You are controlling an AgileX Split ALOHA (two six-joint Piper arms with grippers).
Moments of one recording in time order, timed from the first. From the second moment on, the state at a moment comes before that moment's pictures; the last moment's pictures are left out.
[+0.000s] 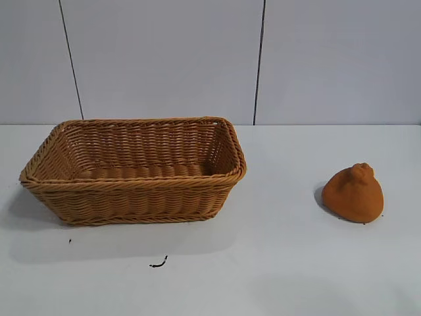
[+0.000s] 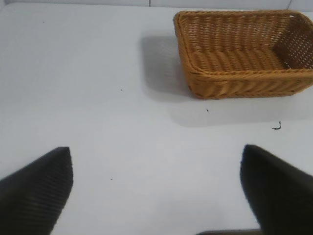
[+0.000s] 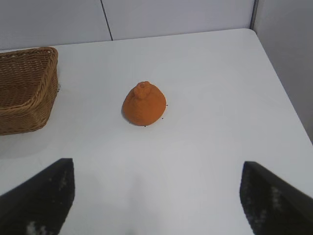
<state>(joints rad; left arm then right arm) -0.03 -0.01 -0.50 -0.01 1.07 -0.03 0.00 0.00 -0.49 -0.02 1.02 0.07</state>
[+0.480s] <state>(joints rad) -0.03 -0.01 -0.50 -0.01 1.07 -0.03 0.00 0.01 -0.49 -0.02 1.02 0.07</state>
